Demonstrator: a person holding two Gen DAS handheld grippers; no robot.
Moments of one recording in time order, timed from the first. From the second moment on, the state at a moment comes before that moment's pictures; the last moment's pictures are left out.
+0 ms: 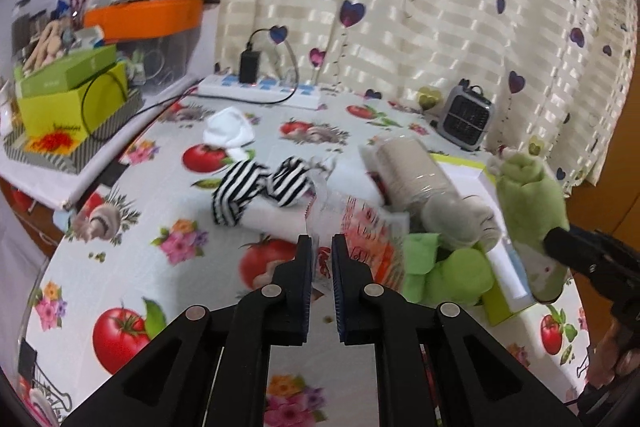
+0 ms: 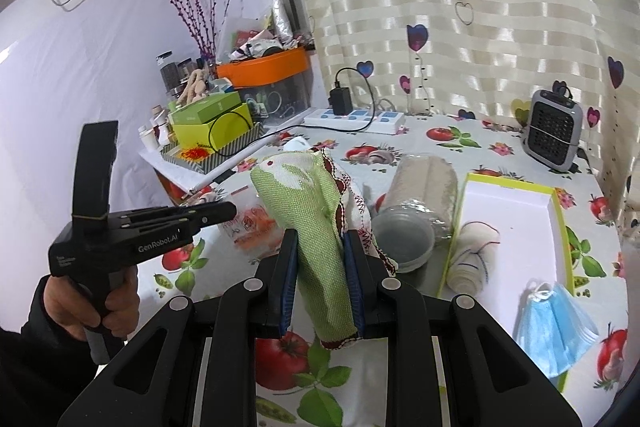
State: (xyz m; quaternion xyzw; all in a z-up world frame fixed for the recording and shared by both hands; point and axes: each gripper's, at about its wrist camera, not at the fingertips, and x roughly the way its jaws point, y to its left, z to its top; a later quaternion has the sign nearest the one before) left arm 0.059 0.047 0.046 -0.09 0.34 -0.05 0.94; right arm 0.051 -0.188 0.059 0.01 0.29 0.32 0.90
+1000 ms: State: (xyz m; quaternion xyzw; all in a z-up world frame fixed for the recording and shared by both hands) left arm 0.079 0.038 -0.006 -0.02 0.41 -0.07 0.91; right arm 0.062 -0.241 0.046 0.05 0.30 0.27 0.91
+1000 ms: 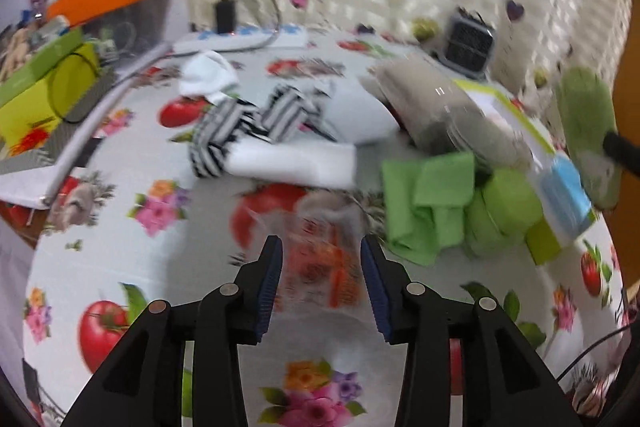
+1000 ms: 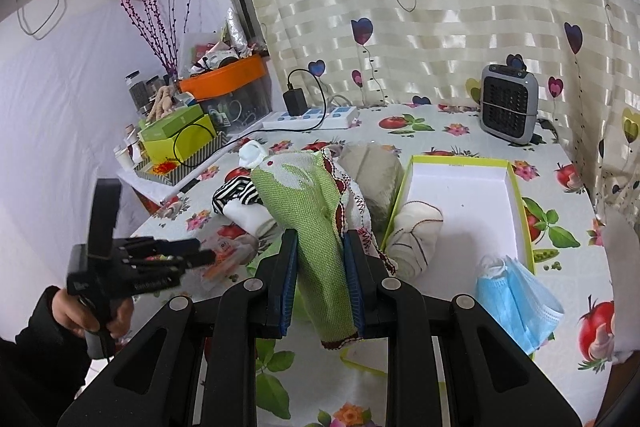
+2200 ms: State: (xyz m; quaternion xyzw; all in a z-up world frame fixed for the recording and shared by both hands) left arm 0.084 0.029 -0.037 0.02 0.43 -0.04 0.90; right arm 0.059 -0.233 0.044 0.05 0.30 0.27 0.91
